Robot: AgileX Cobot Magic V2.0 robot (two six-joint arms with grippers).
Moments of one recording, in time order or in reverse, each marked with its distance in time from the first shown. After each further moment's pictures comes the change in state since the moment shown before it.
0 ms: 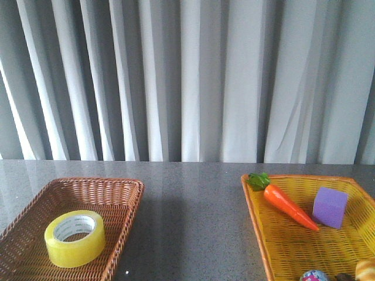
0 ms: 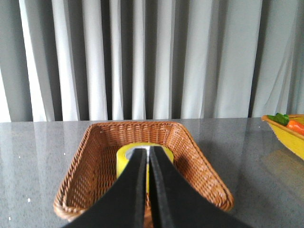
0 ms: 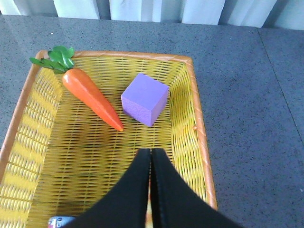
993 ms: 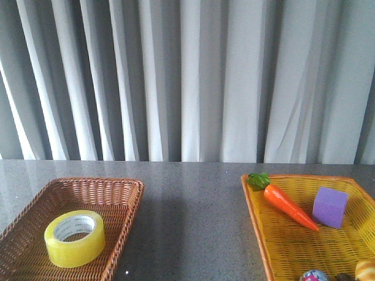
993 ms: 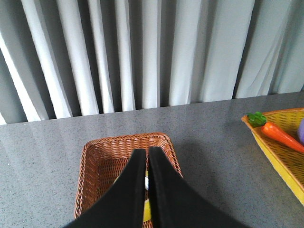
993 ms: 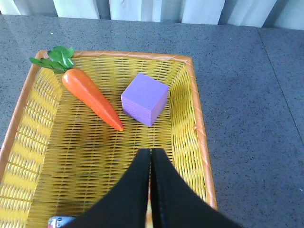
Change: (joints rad) left arm 0.000 0.917 -1.439 0.035 0.857 -0.023; right arm 0.000 0.000 0.000 0.000 0.000 0.000
